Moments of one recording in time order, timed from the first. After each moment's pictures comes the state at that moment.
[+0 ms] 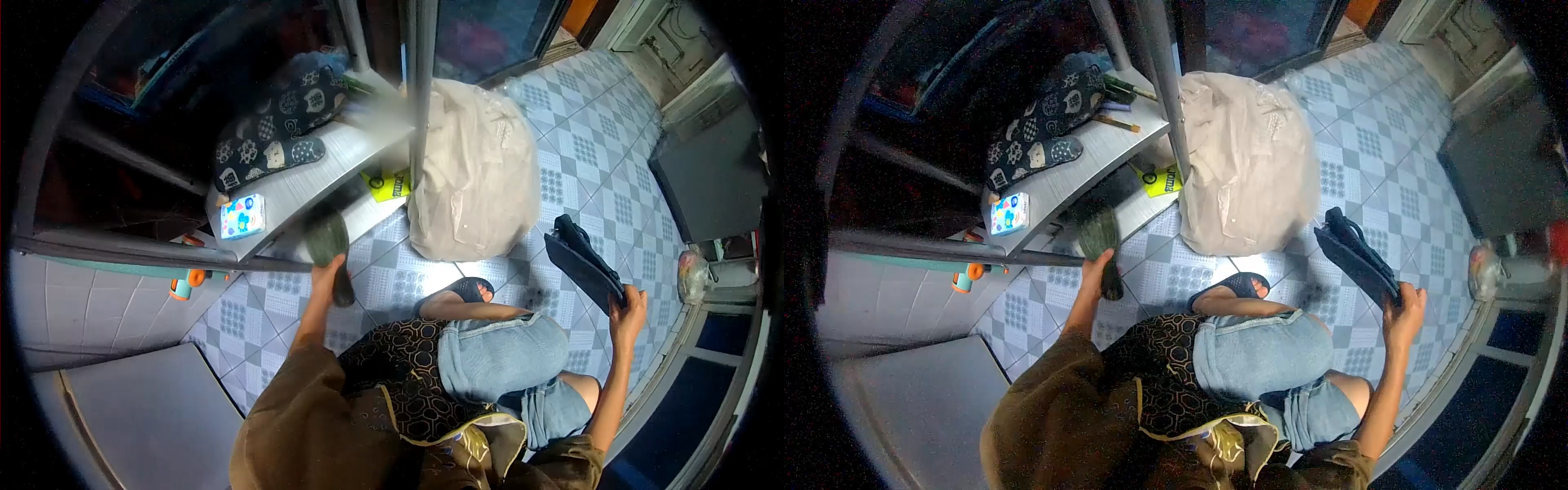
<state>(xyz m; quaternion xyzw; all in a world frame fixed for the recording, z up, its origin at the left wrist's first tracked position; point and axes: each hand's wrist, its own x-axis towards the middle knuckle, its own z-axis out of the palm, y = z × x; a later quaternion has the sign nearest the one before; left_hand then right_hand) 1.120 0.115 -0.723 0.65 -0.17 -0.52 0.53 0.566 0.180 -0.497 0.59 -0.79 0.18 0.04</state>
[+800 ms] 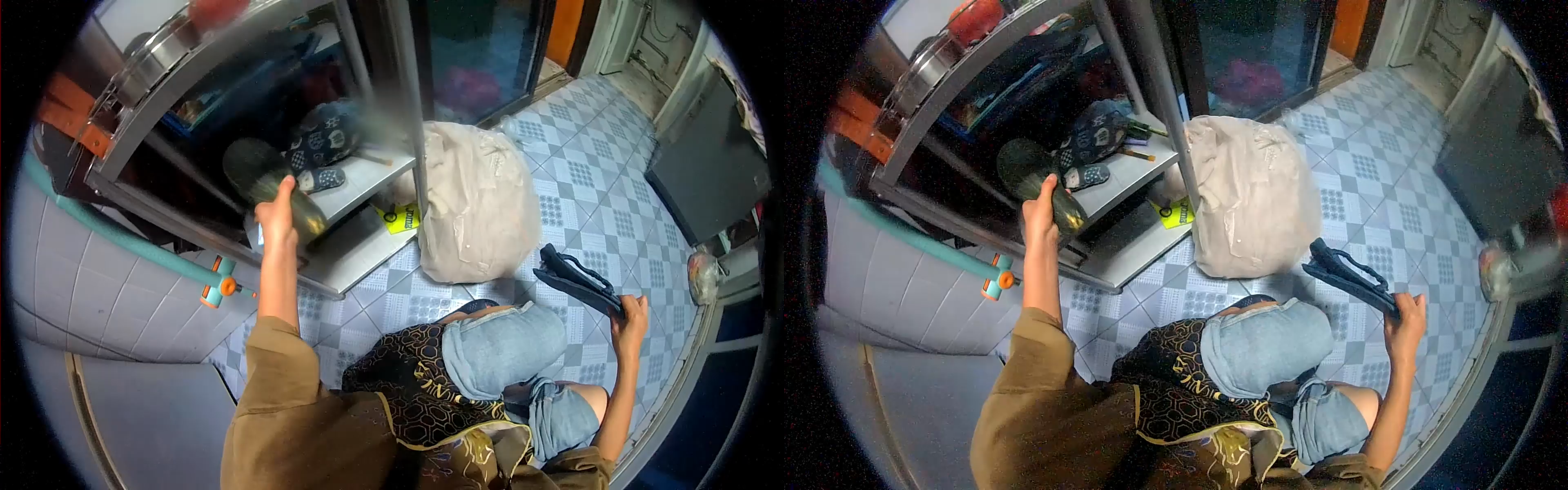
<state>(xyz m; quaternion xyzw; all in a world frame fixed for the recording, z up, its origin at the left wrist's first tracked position) 1.135 0.028 -0.458 0.58 -0.27 -0.34 0.69 0.568 0.225 -0.480 0.66 -0.71 0.23 0.07</state>
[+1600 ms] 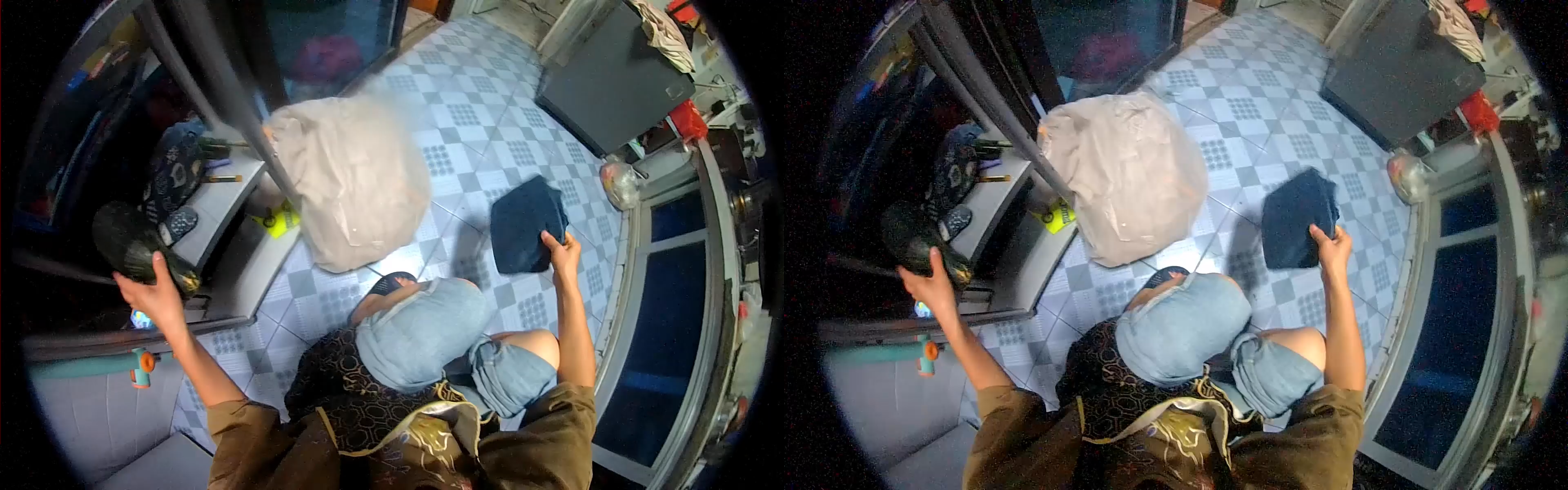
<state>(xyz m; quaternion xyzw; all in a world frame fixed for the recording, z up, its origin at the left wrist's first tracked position) 1.140 0.050 -0.486 0.75 -0.48 0.18 0.41 0.493 0.204 -0.545 0.29 -0.83 0.45 -0.17</state>
